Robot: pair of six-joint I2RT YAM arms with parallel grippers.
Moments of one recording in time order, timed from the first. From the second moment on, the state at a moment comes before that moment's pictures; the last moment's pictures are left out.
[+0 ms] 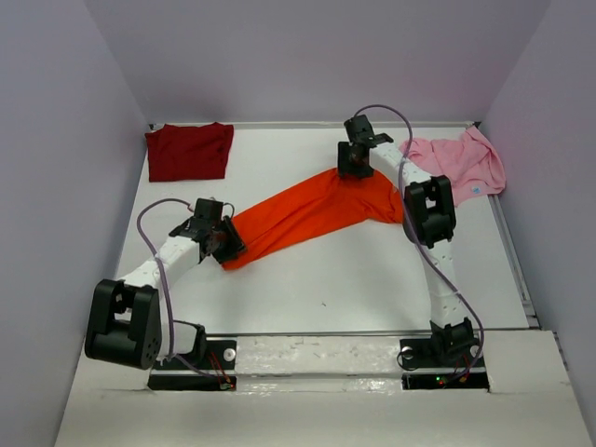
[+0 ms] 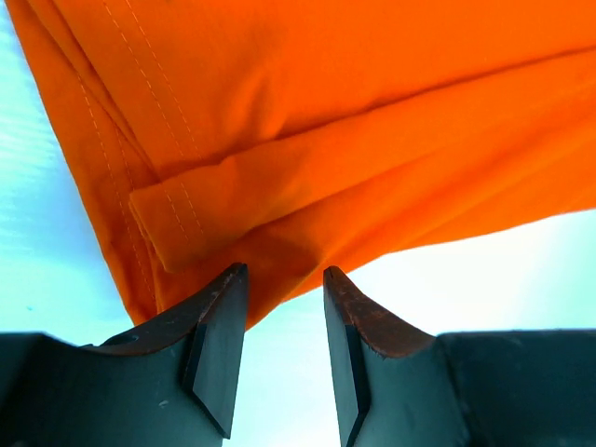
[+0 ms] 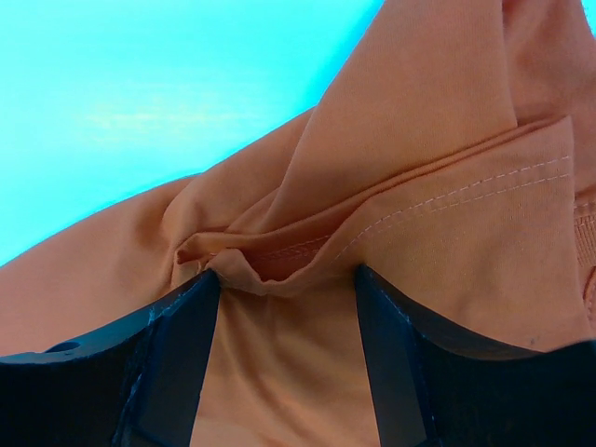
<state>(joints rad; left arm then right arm) -0.22 1.30 0.67 -0.39 0.09 -0.72 0.34 2.42 2.10 -0.68 0.16 0.32</state>
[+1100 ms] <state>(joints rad) -0.28 1.11 1.01 -0.60 -0.03 -0.70 0.42 2.13 2.01 -0.63 -0.20 0.26</state>
